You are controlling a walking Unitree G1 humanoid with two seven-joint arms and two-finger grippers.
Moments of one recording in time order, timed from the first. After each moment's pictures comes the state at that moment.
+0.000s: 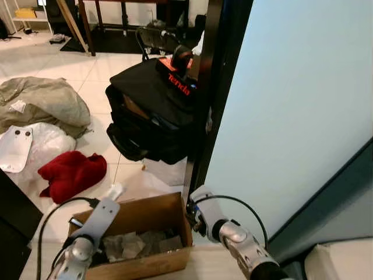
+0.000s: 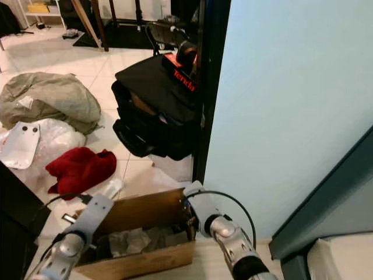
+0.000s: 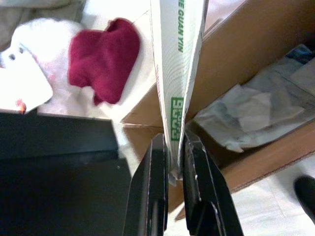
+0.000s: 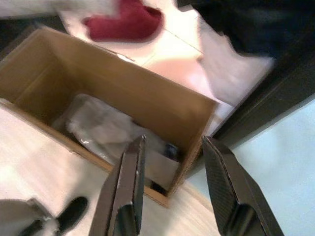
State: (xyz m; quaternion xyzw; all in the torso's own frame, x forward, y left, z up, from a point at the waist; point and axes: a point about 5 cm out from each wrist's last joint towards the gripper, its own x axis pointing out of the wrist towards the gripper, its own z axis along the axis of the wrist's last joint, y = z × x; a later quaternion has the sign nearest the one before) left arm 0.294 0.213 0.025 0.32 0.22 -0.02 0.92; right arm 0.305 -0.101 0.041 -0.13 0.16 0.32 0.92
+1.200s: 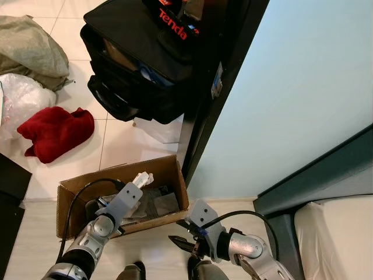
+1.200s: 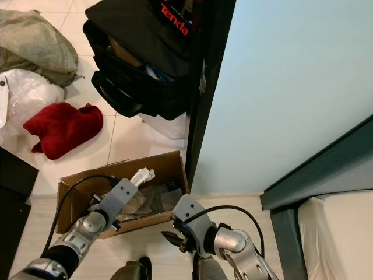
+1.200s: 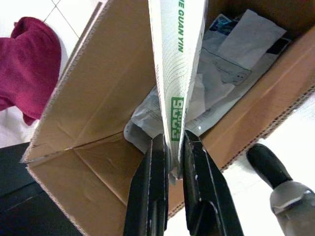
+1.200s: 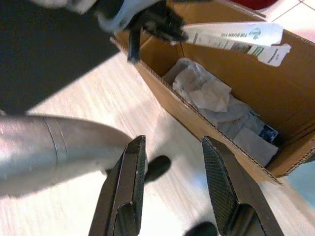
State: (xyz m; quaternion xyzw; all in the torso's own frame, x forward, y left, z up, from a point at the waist) left arm 0.329 0.192 0.042 0.33 0.18 -0.08 0.92; right arm 0.257 -0.087 0.075 -0.16 0.12 0.51 0.84
